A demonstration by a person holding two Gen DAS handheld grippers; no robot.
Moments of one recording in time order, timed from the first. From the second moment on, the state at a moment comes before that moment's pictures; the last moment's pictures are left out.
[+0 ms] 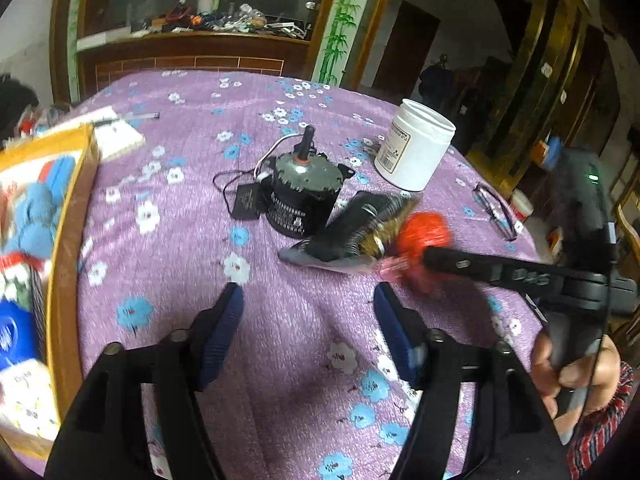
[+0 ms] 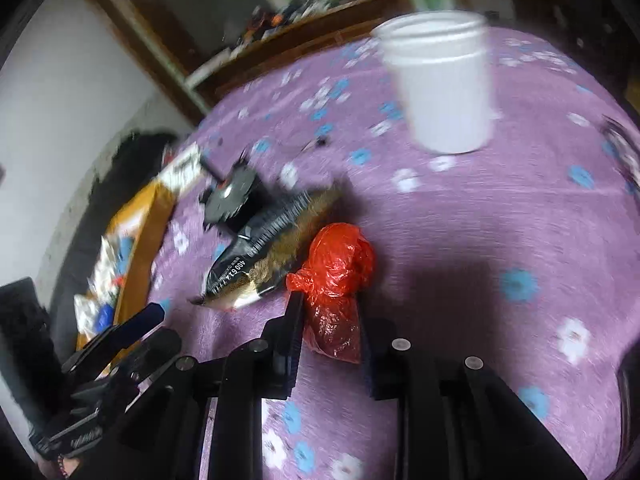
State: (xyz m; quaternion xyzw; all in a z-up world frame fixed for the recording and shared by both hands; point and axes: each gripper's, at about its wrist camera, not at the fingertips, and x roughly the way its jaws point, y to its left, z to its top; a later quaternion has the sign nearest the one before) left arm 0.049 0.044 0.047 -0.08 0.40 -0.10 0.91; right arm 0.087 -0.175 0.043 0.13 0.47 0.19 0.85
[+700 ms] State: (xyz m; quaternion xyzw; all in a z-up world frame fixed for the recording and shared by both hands) left arm 0.121 -0.031 0.015 0.03 0.45 -0.13 0.88; right arm 0.080 -0.224 0.073 0.20 0.40 0.21 0.87
